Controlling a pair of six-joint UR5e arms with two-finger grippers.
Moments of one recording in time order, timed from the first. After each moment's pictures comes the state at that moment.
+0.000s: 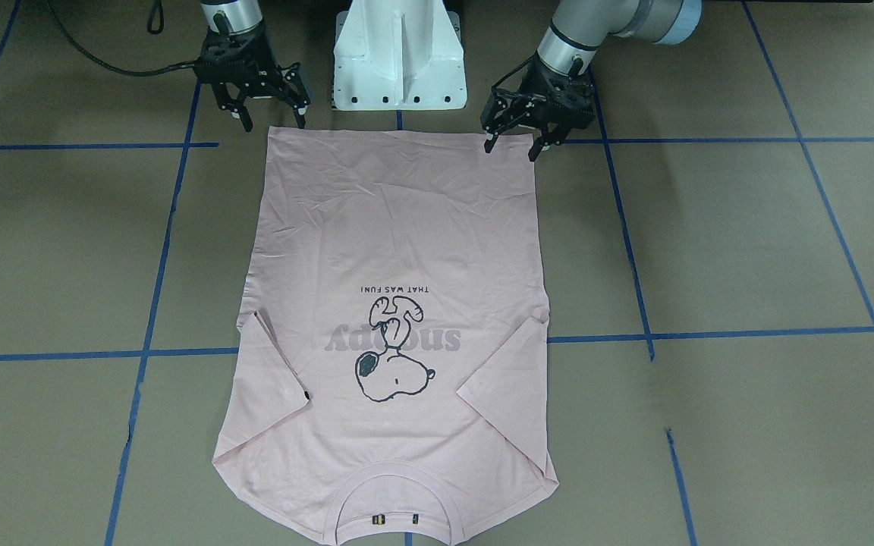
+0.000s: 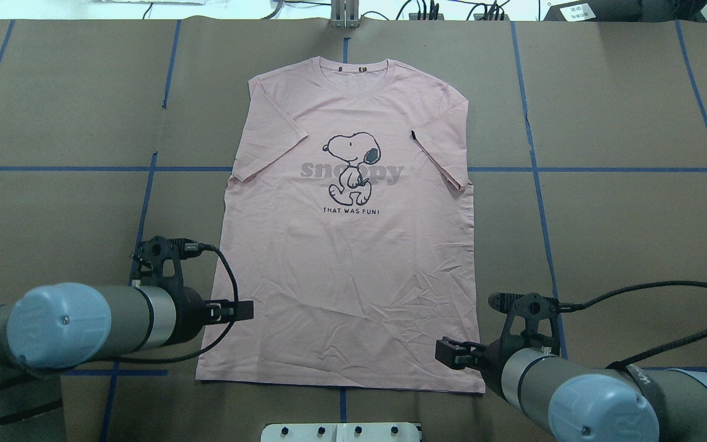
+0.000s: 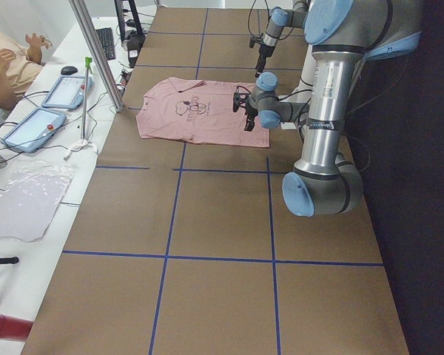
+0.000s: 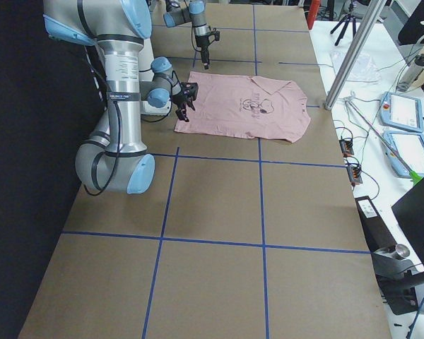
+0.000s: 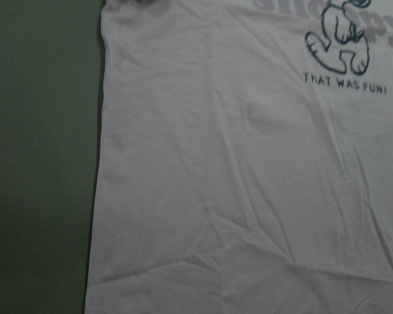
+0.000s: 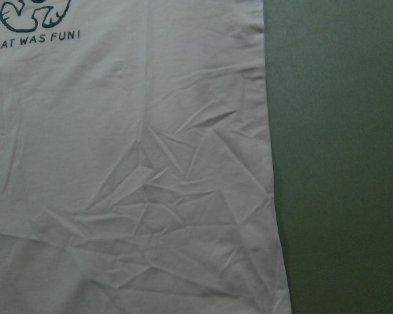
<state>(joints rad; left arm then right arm) -0.27 -1.72 -2.06 -2.02 -1.61 -1.45 0.07 -1.51 2.22 -1.38 1.31 1.62</state>
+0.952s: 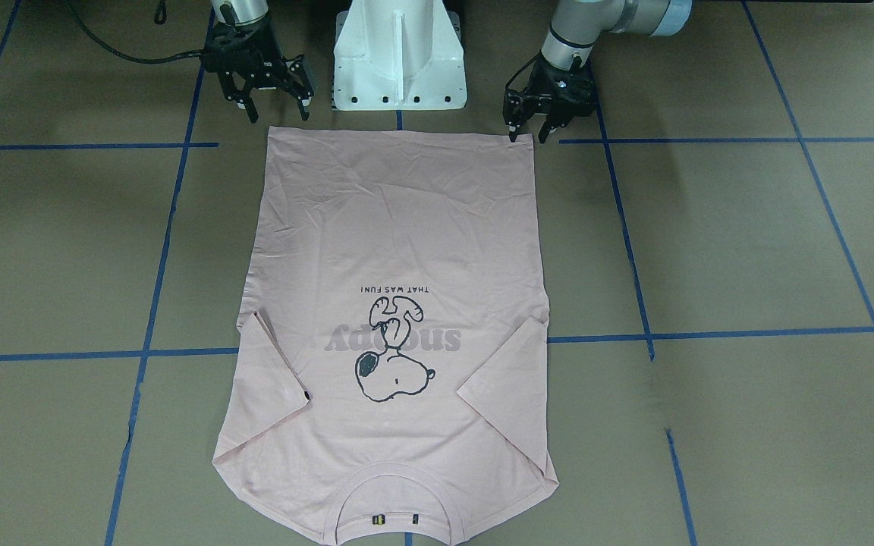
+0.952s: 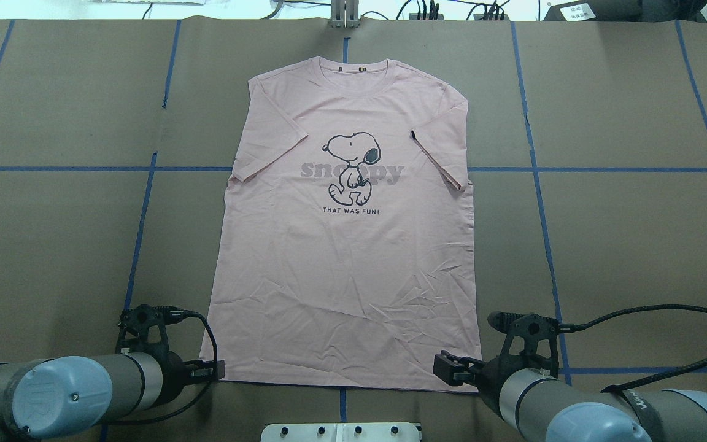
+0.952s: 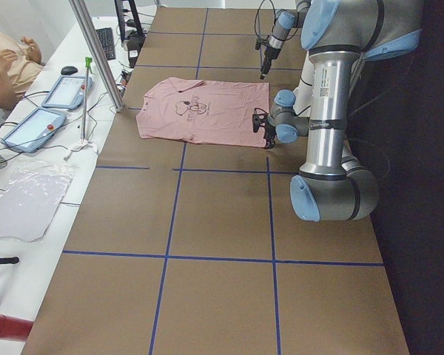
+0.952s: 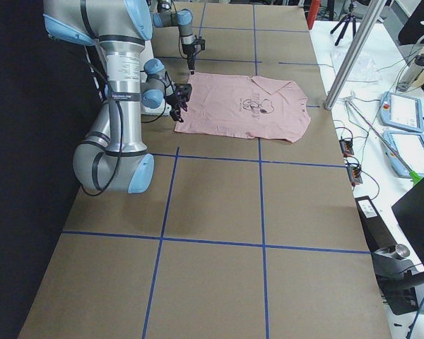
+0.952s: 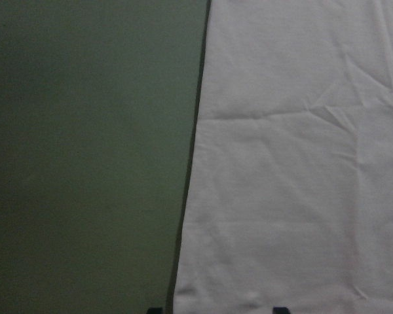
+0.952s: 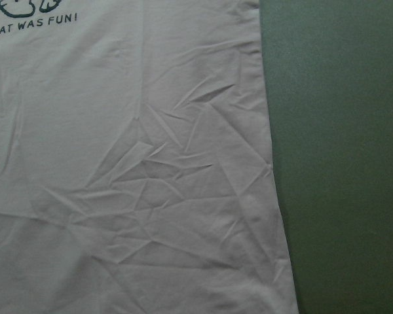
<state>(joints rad) -0.13 -1.62 -2.04 -2.01 -1.54 -1.55 0.02 -1.52 2.22 -1.38 1.27 1.66</state>
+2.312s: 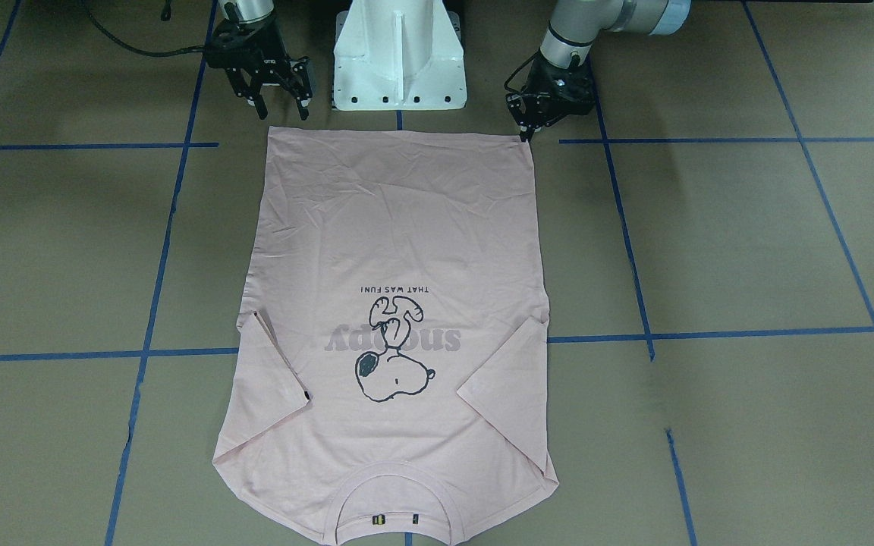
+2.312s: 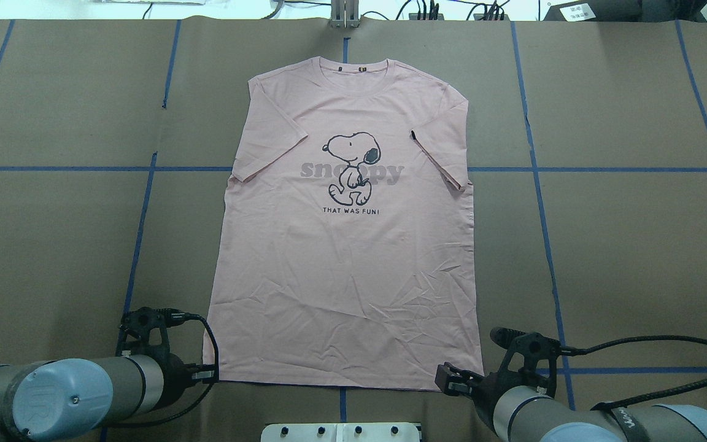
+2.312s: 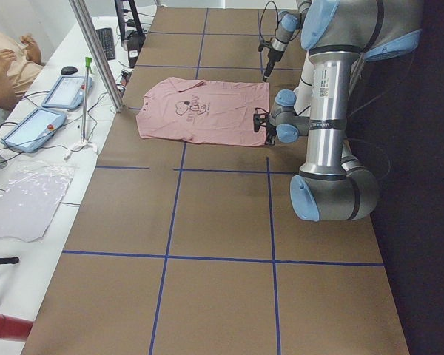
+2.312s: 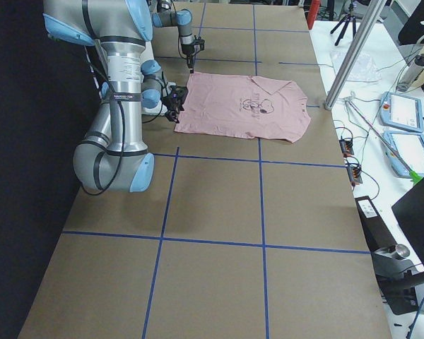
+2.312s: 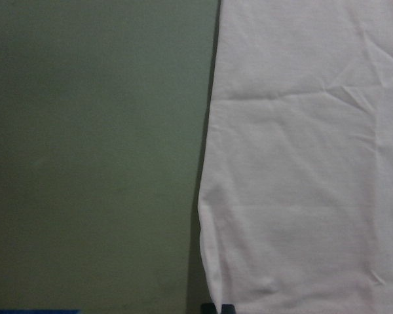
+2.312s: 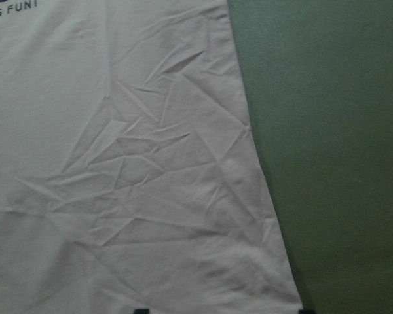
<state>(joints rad) -0.13 -1.62 -2.05 -2.01 -1.54 -1.55 -0.03 -1.51 2.21 -1.43 1.25 1.83</state>
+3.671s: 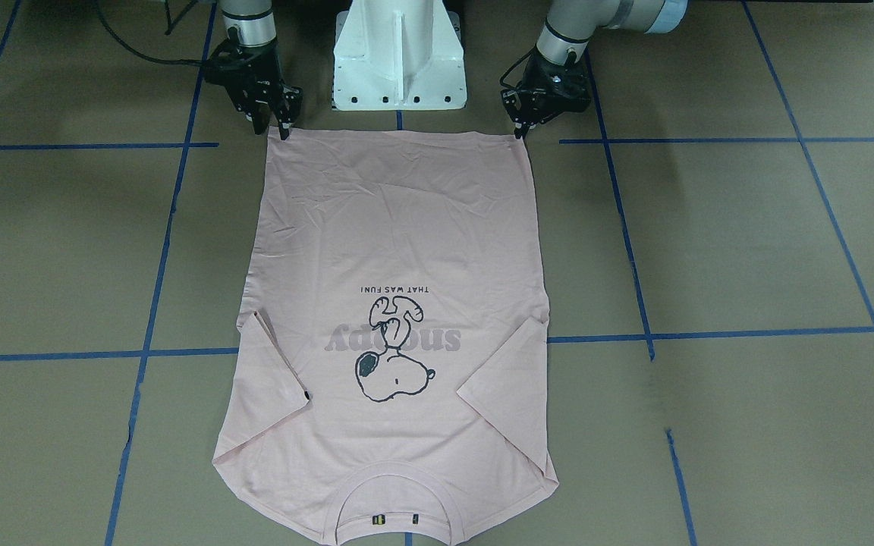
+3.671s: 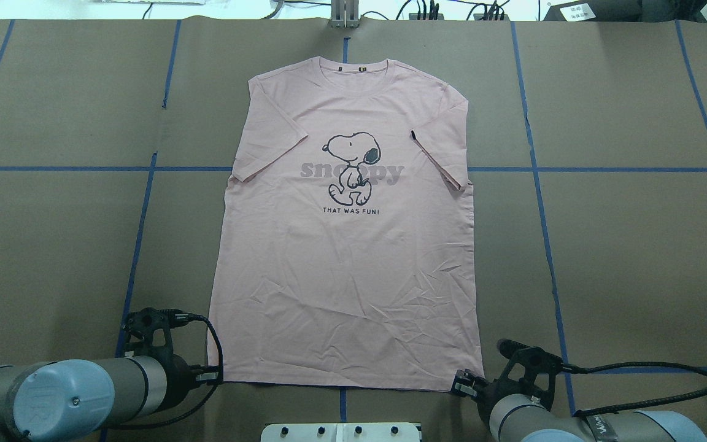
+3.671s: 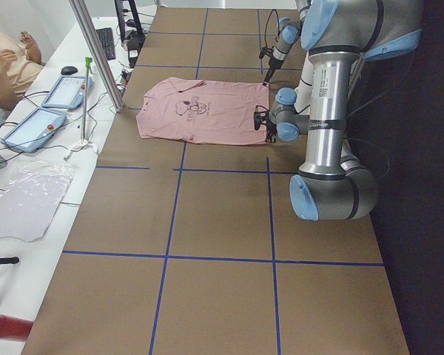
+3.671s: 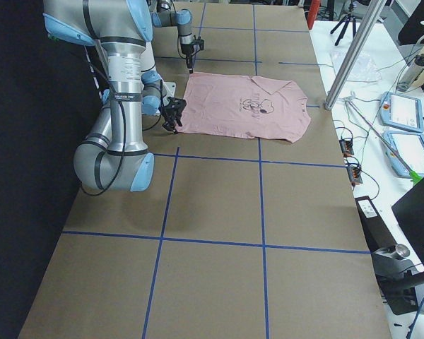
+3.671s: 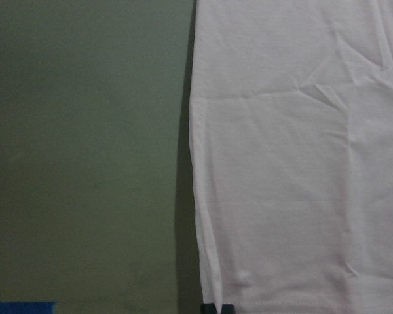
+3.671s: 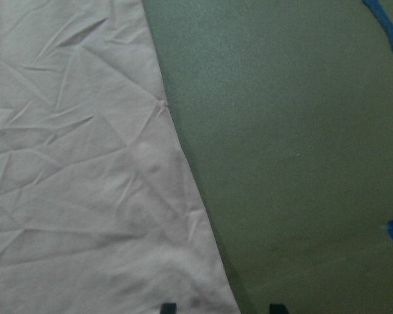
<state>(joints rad) -0.13 -1.63 -2.05 -2.02 -1.55 -1.55 -0.05 -1.50 2.11 -1.46 1.24 1.96</state>
